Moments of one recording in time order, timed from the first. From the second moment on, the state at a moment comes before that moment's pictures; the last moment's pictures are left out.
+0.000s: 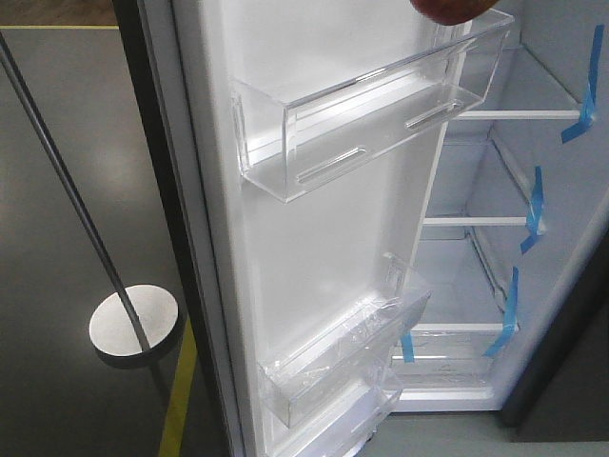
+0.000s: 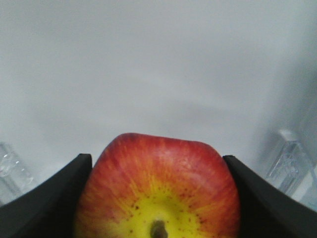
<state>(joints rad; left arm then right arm) -0.13 -0.01 0.02 -0.02 0.02 -0.01 0.18 1.48 -1.88 0.58 1.01 -0.51</state>
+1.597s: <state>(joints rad) -0.13 -0.01 0.02 -0.02 0.02 -0.01 0.18 1.52 -1.88 0.56 1.07 -0.45</state>
